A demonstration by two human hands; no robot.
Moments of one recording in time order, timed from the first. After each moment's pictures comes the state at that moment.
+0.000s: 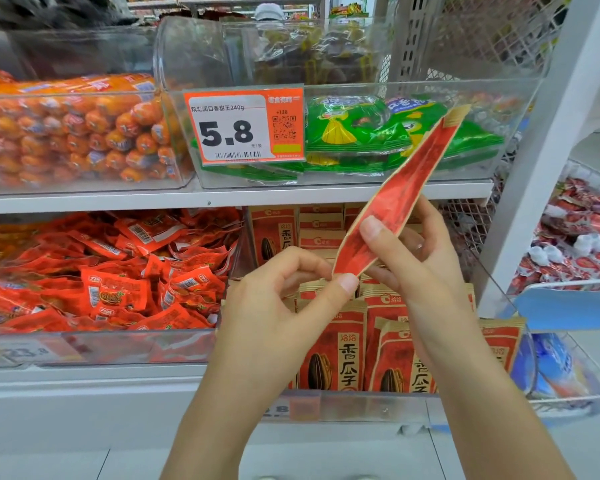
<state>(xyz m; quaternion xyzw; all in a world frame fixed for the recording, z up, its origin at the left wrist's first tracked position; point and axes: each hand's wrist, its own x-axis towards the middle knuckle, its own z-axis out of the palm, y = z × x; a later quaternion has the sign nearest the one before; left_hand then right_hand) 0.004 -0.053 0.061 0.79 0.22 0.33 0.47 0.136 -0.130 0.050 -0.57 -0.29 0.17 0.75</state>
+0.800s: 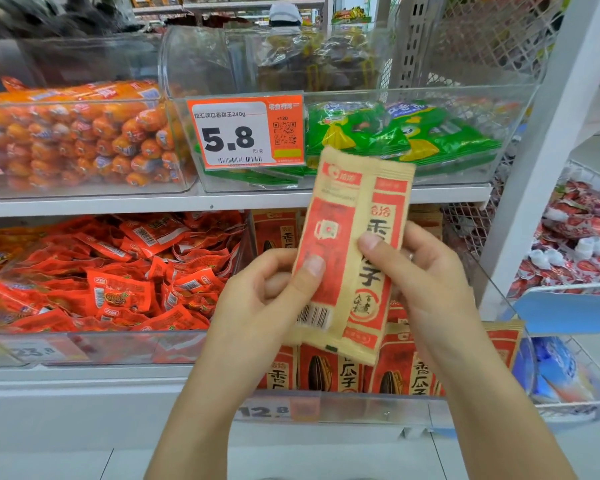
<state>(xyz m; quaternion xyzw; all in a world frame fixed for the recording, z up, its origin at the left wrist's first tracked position) 0.000 -0.043 0.058 0.69 0.19 0.29 0.64 0.129 -0.141 0.063 -0.53 -0.32 0.25 0.74</state>
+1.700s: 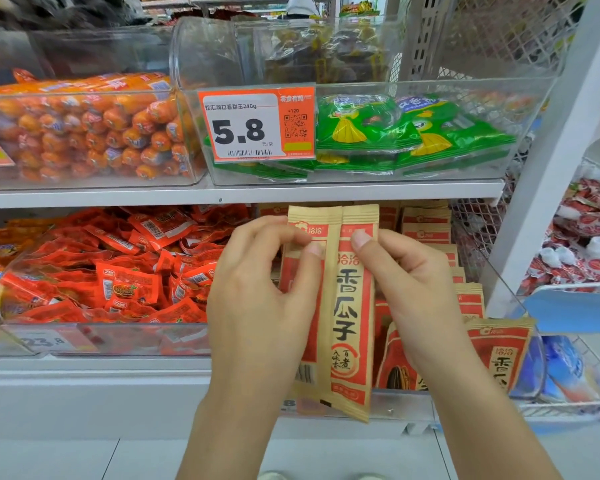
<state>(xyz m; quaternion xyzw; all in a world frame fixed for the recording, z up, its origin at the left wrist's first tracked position) 0.010 -0.046 0.052 0.78 0.28 0.50 0.26 0.110 -0.131 0.061 -0.53 -0.37 0.22 0.73</state>
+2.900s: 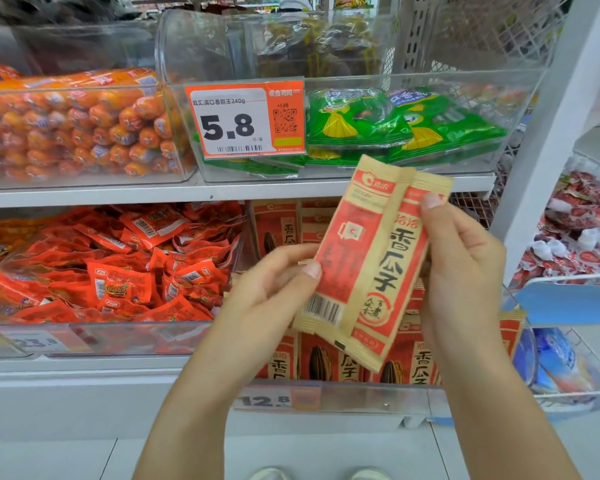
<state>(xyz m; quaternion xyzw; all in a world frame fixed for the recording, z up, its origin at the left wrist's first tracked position) -0.002 -0.042 0.056 0.72 0.20 0.25 0.62 0.134 -0.138 0.058 -0.52 -0.24 0.10 0.81</state>
